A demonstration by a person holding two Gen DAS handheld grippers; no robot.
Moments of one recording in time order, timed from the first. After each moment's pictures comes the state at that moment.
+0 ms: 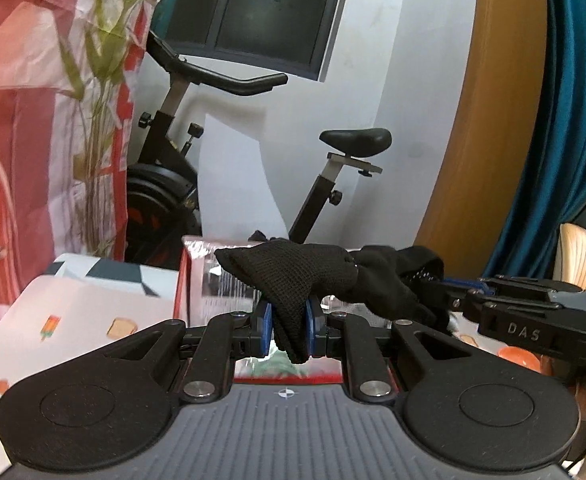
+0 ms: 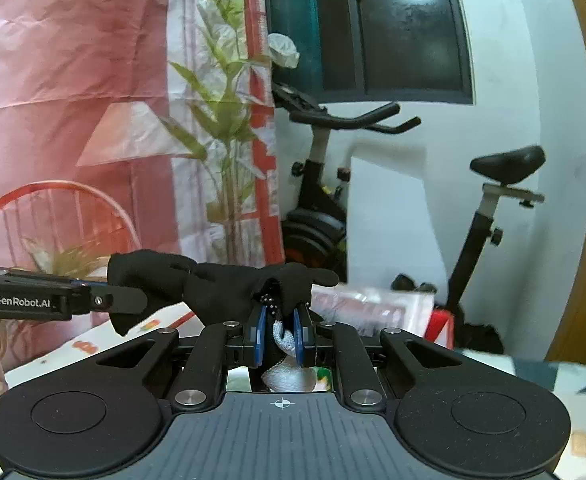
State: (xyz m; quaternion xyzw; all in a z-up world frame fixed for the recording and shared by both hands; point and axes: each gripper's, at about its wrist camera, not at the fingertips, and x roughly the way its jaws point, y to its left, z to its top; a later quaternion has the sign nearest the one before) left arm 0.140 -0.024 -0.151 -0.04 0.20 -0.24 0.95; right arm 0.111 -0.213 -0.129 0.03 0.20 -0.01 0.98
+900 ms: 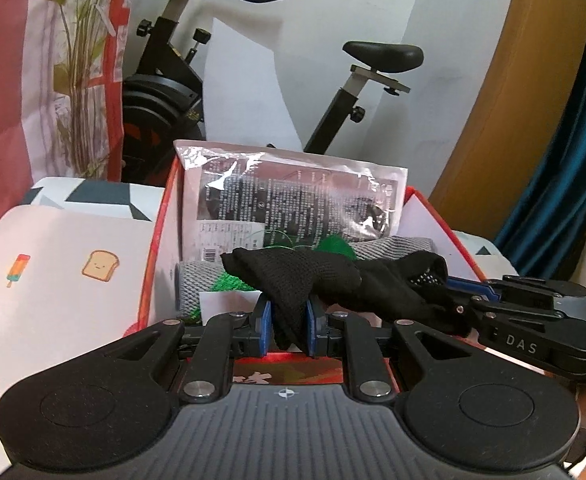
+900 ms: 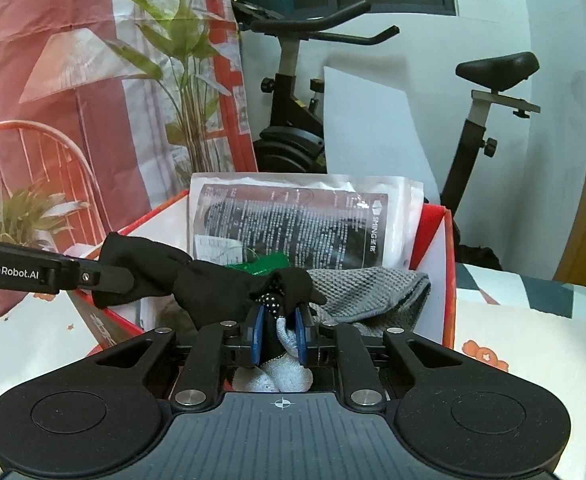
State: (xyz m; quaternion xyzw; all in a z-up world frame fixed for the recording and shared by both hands) left arm 0.219 -0.046 -0.204 -0.03 0.33 -0.23 0.92; right arm 0.150 -0.244 -0.214 0.07 0.30 -0.03 0.95
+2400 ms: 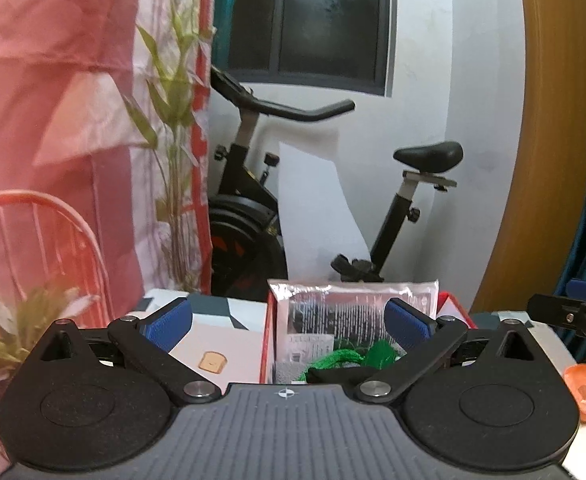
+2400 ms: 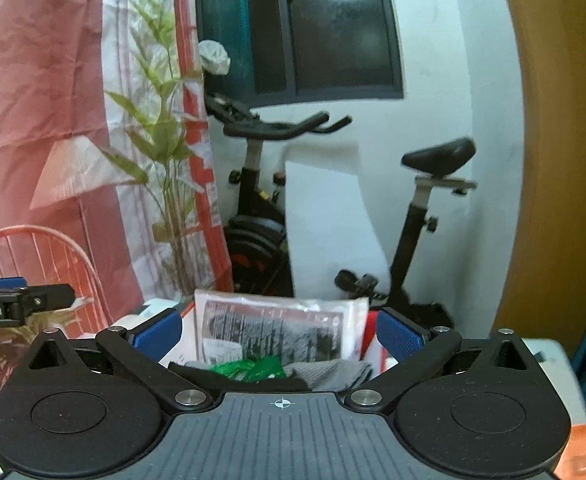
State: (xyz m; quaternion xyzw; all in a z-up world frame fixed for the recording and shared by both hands) left arm 0.132 -0.019 -0.090 0.01 0.19 -0.11 0.98; right arm 0.073 -0.211 -0.068 0.06 0.20 -0.12 0.97
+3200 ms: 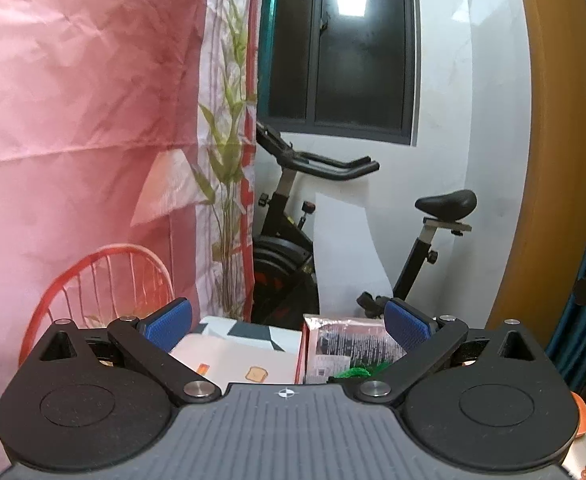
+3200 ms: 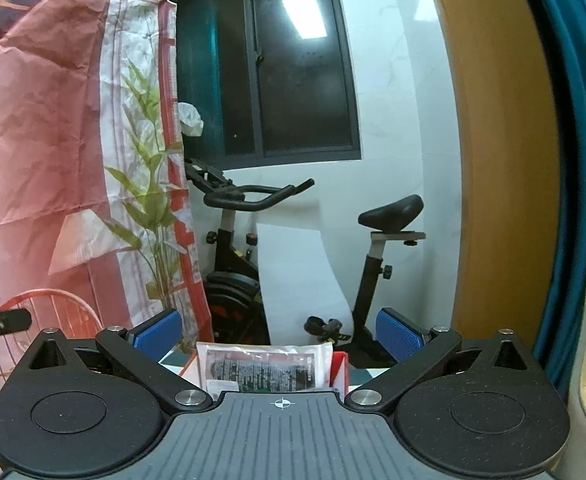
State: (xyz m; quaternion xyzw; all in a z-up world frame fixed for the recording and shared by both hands) left arm 0.012 0.008 0.005 0.00 0.14 -0.05 0.99; right arm -0.032 -0.161 0.023 0.07 0.14 -0.18 0.97
